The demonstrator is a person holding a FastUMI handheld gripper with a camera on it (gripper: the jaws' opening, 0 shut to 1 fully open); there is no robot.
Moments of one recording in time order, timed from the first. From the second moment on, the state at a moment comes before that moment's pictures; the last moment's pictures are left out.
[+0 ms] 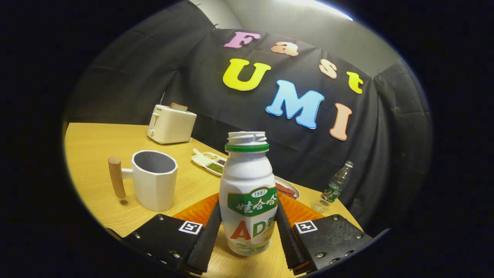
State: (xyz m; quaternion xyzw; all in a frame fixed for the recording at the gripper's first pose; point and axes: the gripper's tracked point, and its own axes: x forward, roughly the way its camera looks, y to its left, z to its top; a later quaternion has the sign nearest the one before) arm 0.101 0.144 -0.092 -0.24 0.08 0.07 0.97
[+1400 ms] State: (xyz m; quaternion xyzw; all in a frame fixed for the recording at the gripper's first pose) arm 0.122 0.170 -0.102 -0.50 0.10 0.11 0.85
